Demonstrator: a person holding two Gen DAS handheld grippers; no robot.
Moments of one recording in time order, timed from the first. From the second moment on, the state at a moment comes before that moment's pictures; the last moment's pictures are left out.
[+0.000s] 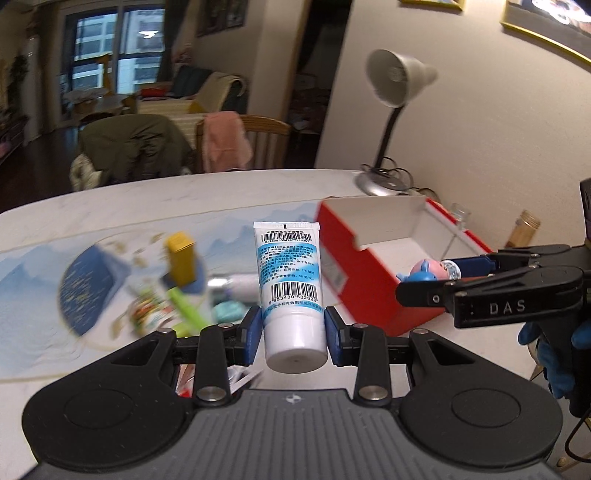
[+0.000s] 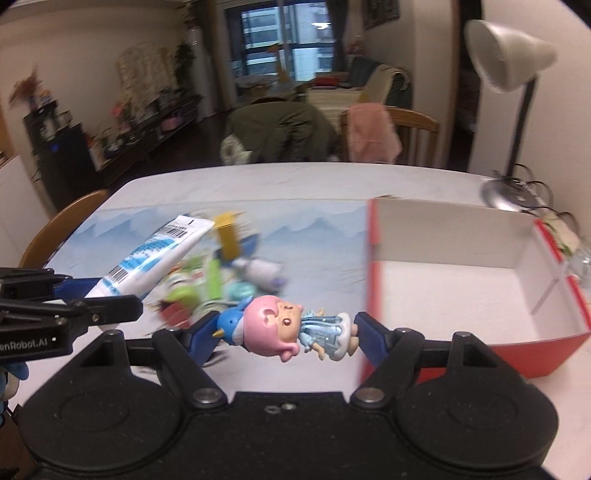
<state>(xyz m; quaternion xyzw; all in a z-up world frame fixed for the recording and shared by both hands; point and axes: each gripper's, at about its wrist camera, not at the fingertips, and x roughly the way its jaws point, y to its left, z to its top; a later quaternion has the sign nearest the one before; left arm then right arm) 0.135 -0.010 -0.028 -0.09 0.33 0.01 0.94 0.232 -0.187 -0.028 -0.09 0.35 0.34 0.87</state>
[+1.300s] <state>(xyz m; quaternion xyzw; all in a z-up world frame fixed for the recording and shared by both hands) 0.404 -0.159 -0.102 -0.03 0.49 -0.03 0.87 0.423 -0.289 -0.105 -0.19 0.45 0.30 0.82</state>
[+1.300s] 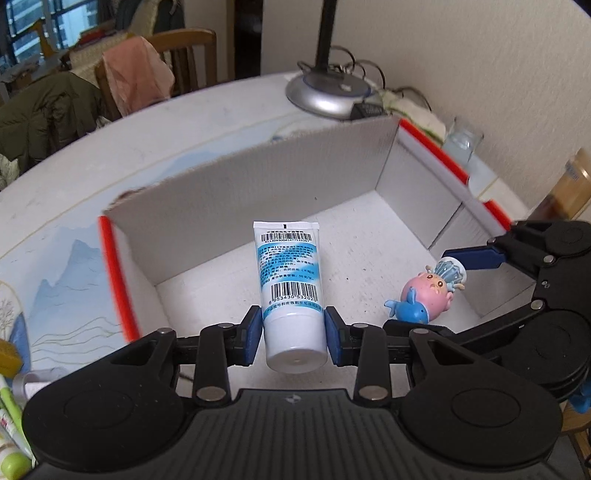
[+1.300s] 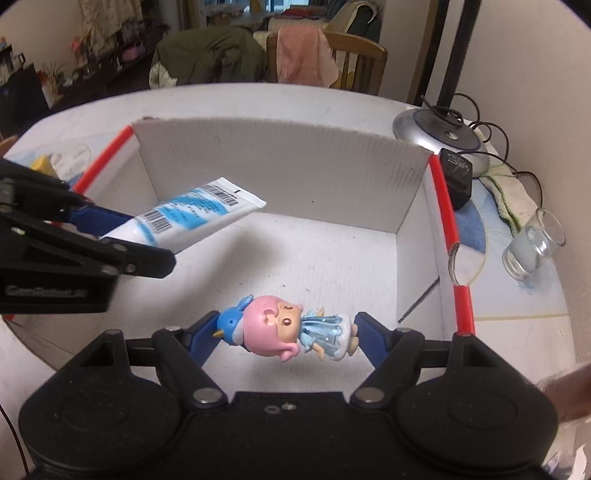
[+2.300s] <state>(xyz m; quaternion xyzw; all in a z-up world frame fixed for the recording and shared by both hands) 0.445 -0.165 -0.142 -0.02 0.59 -0.02 0.81 0.452 -0.285 -0.124 -0.21 0.50 0.32 0.78</state>
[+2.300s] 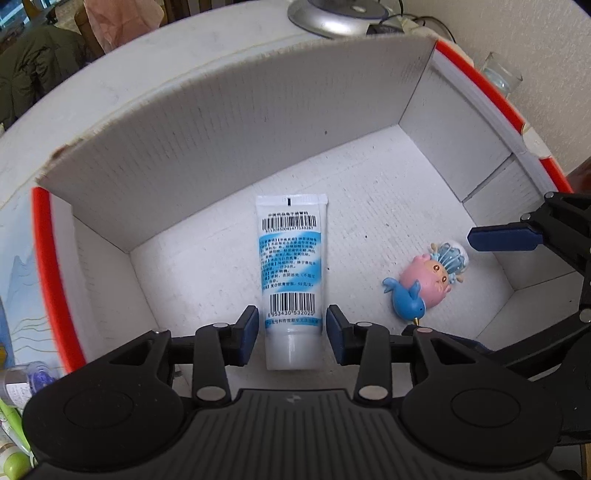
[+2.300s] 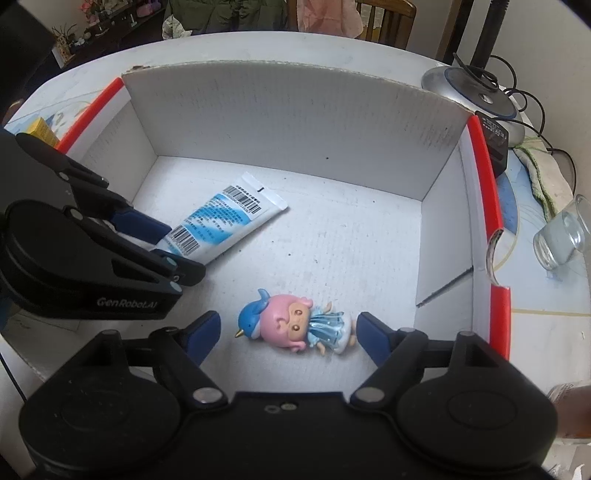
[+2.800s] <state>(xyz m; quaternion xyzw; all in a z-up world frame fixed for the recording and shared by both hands) 0.395 -0.154 -0.077 -0.04 0.50 -0.01 0.87 0.429 -0.295 -0.087 -0.17 0.45 0.33 0.81</state>
